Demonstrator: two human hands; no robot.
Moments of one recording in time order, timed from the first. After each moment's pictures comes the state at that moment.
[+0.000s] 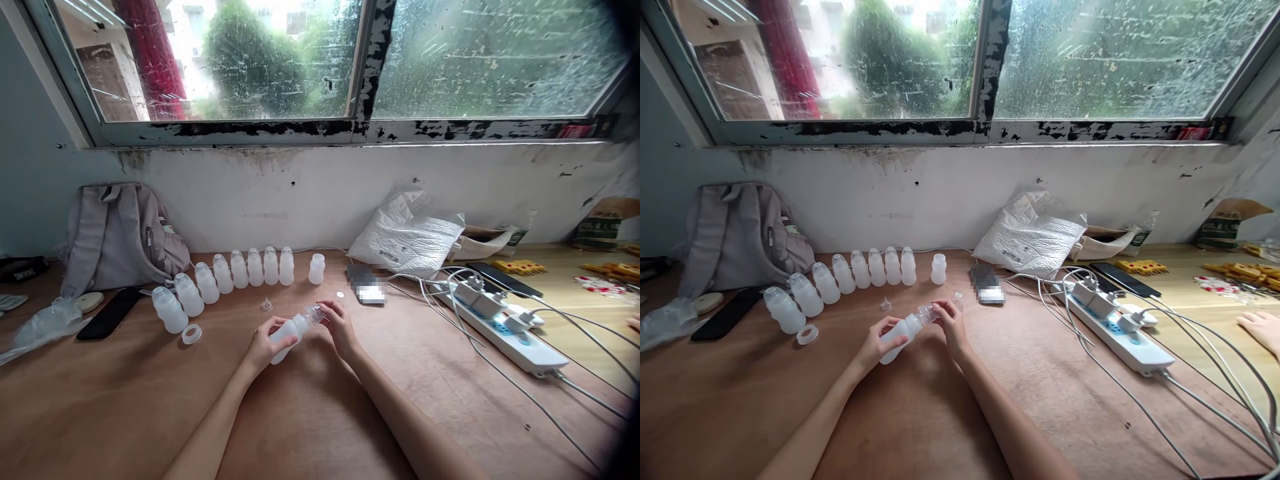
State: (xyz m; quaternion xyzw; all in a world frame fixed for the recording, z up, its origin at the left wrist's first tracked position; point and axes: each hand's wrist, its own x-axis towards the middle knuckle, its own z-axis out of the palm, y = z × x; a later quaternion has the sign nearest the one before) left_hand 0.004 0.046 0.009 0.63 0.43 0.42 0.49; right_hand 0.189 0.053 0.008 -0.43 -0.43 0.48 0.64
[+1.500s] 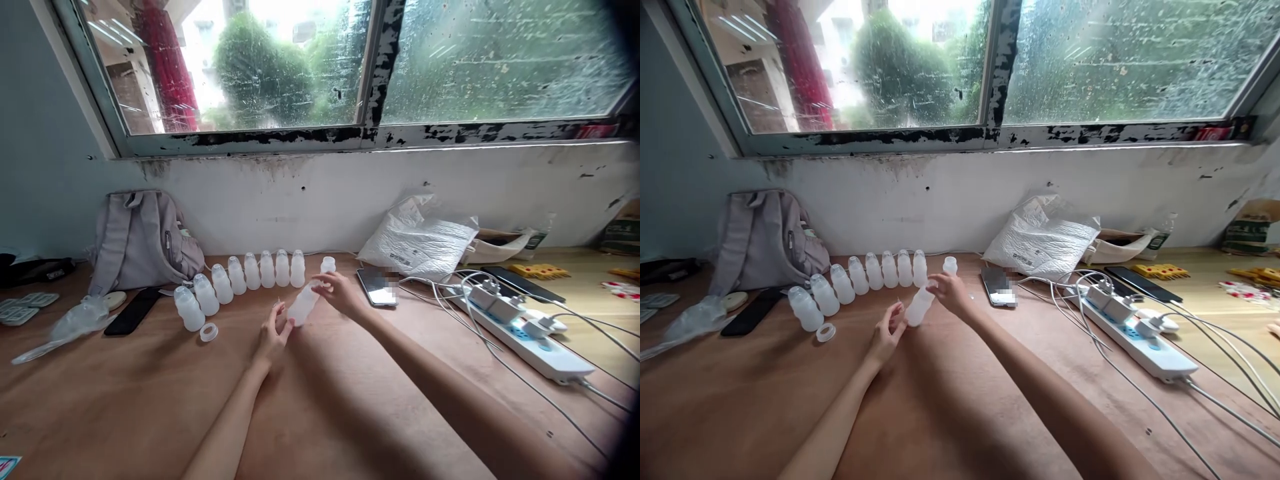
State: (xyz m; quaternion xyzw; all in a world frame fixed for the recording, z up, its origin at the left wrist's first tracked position) left_hand -0.006 0.066 -0.014 0.68 0.46 0.50 0.27; right_hand 0.192 0.101 0.072 -0.50 -0.77 0.08 0.38
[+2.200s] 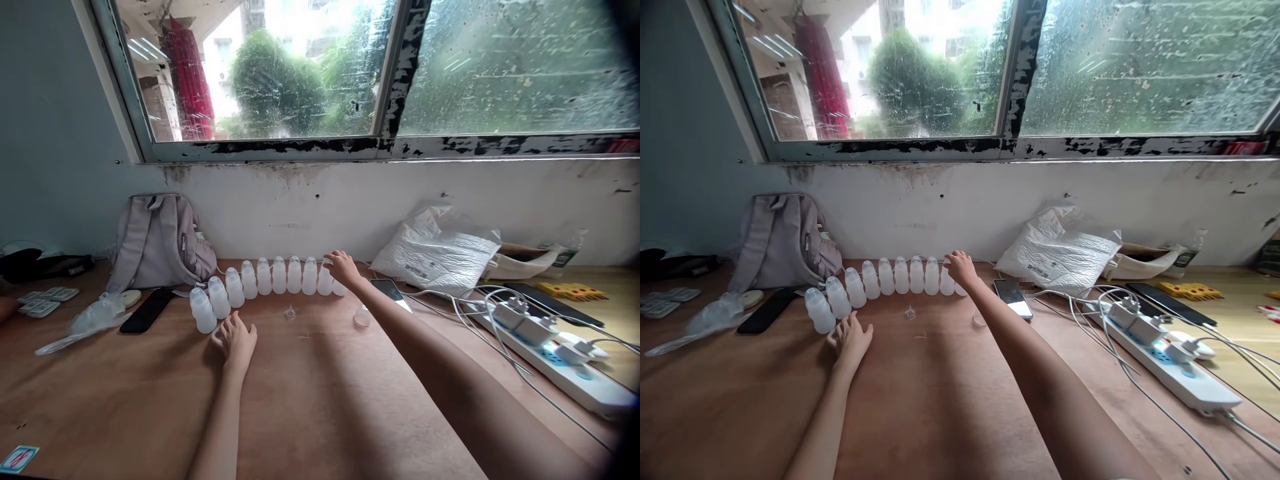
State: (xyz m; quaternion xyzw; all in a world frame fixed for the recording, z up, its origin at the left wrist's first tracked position) left_hand -0.082 0.079 -0.007 0.53 0.81 0.25 -0.03; right_hand 0.194 0.206 0.080 -0.61 -0.75 -0.12 0.22
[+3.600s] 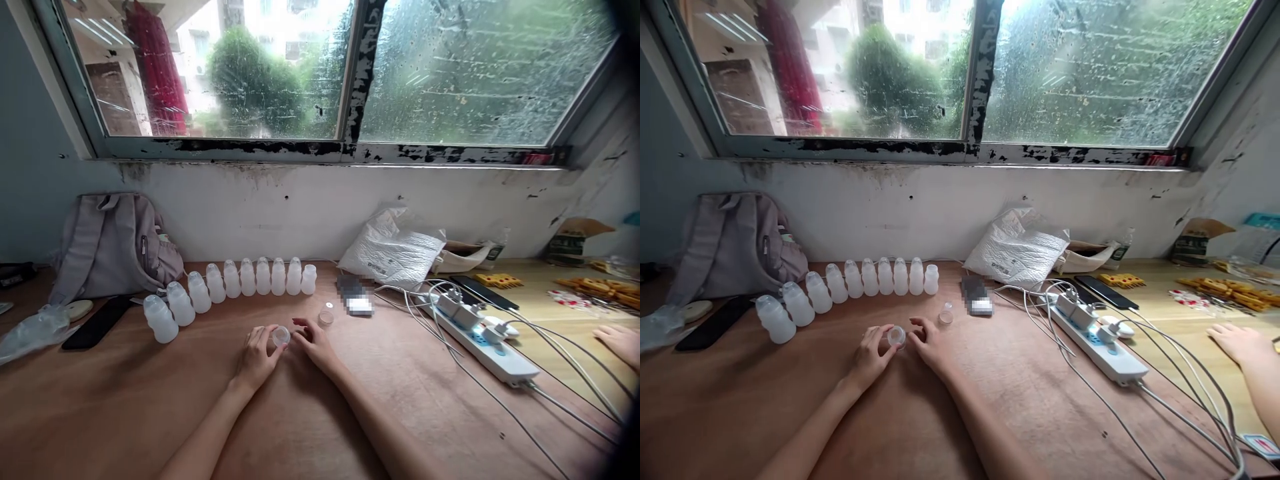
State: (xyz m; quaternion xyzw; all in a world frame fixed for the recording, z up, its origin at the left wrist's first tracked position) left_hand 0.012 0.050 -0.015 0.78 0.47 0.40 0.09; right_hand 0.187 0.056 -0.015 -0.50 -0.69 0.26 0.45
